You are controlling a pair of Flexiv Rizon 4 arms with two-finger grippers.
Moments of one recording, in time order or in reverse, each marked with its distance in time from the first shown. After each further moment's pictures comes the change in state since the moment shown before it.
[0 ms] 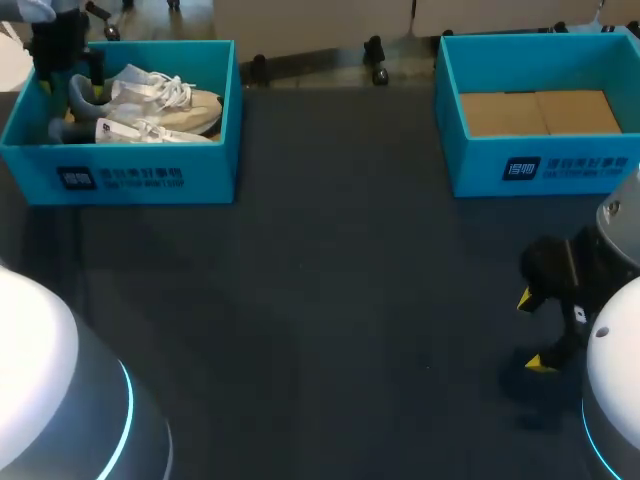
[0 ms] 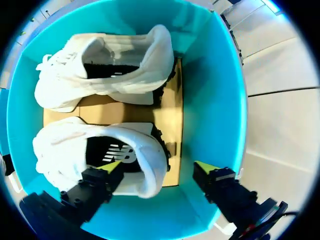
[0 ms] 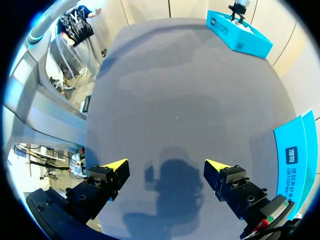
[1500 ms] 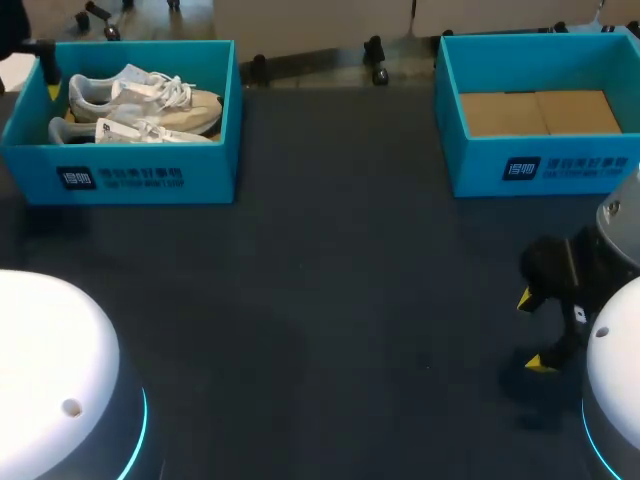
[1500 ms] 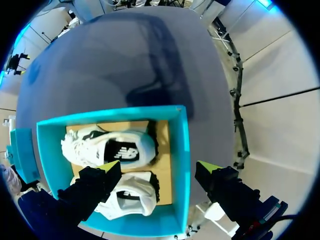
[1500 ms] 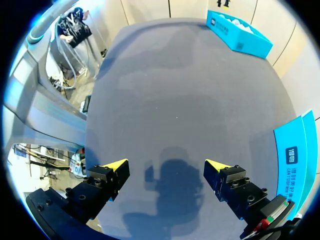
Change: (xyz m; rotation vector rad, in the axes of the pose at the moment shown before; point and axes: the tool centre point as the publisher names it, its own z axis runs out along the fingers) left arm 0.033 -0.126 -0.082 0.070 -0.084 0.092; right arm 0.000 0.000 0.000 0.000 0.000 0.000
